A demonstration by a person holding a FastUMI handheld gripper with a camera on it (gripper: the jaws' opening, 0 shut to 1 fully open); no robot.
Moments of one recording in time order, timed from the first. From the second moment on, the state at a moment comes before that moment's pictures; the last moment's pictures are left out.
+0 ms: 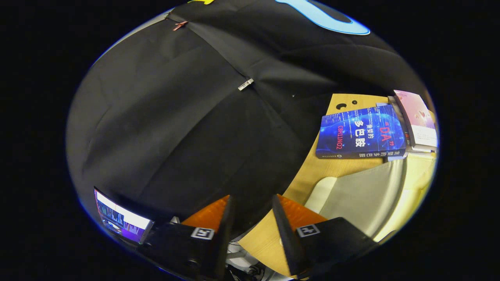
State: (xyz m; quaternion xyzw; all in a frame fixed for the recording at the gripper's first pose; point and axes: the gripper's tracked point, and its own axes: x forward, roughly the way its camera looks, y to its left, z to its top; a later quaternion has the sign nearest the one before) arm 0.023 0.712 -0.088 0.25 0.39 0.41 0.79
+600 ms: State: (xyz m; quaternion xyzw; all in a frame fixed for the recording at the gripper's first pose) arm 0.034 0.530 -0.022 0.17 0.23 0.39 0.88
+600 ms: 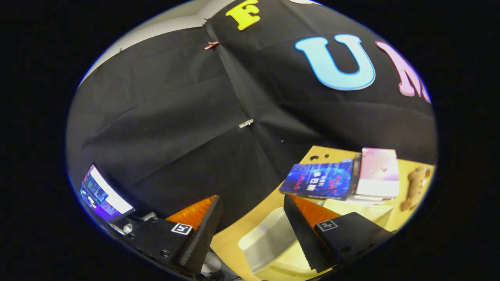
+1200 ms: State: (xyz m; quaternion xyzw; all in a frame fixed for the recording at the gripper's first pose) arm -0.023 0.252 -0.121 0.03 0.27 0.26 0.93
